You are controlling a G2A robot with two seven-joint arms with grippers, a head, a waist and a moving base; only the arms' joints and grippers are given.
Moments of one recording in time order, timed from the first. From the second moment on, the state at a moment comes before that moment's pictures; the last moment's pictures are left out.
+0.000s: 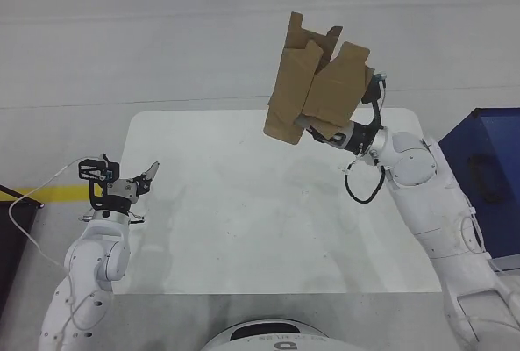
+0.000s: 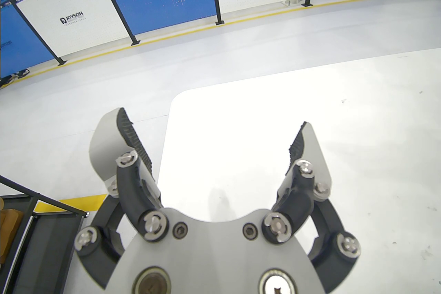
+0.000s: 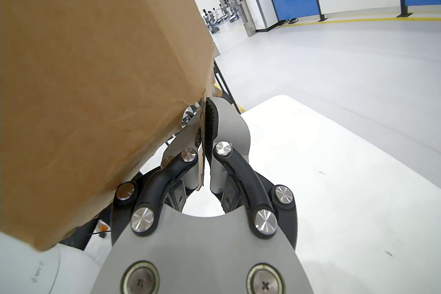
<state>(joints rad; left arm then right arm) 1.73 -1.15 -1.60 -1.80 1.33 0.00 0.00 -1.03 -1.12 1.21 -1.45 -0.01 -0.79 0.68</state>
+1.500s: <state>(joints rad) 1.73 -1.15 -1.60 -1.80 1.33 0.00 0.00 -1.50 -1.13 1.45 -1.83 -2.43 0.63 0.10</state>
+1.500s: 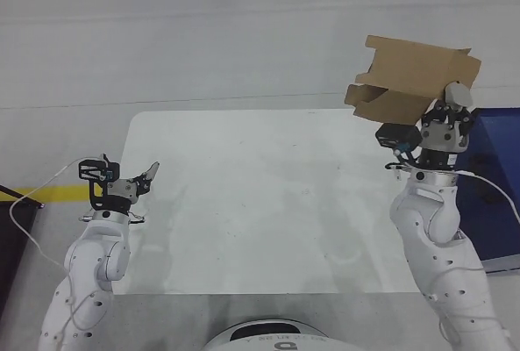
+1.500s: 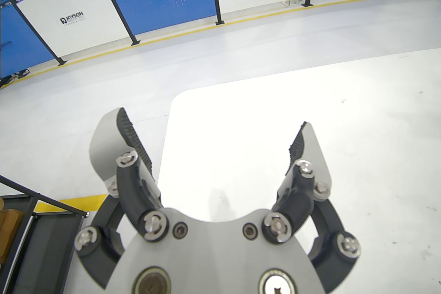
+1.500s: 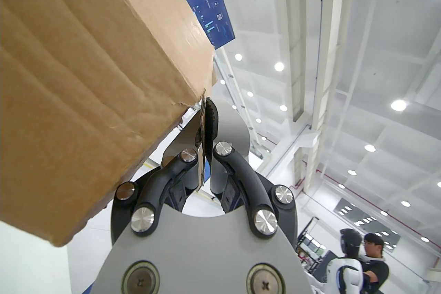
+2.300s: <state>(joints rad) 1.73 -1.15 -1.60 -1.80 1.33 0.00 0.00 -1.50 -1.15 1.40 -1.91 -1.99 0.19 -0.03</state>
